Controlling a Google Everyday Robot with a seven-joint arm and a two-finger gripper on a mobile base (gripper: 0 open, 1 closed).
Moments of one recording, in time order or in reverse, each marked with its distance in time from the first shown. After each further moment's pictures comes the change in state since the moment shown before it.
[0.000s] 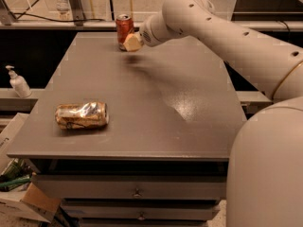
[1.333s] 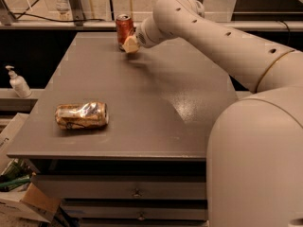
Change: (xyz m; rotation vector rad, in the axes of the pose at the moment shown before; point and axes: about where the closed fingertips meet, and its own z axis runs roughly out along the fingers) arm 0.005 -0.010 0.027 0.045 0.045 -0.016
